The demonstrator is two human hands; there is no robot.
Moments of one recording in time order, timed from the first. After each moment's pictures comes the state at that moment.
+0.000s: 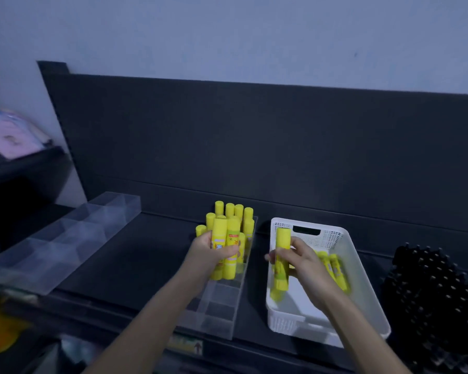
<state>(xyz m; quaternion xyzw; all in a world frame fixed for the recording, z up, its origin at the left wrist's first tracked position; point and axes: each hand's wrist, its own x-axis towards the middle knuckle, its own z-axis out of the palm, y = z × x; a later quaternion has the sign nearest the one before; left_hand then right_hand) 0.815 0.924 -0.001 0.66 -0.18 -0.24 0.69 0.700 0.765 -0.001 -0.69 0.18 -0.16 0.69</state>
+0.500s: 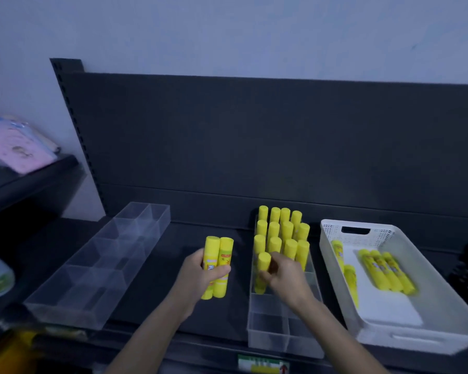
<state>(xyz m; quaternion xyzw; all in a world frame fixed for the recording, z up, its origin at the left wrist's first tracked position) 0.919 1.044 -0.022 0.71 -0.21 -0.25 0.62 0.825 0.879 -0.043 -0.91 0.24 -0.17 0.31</state>
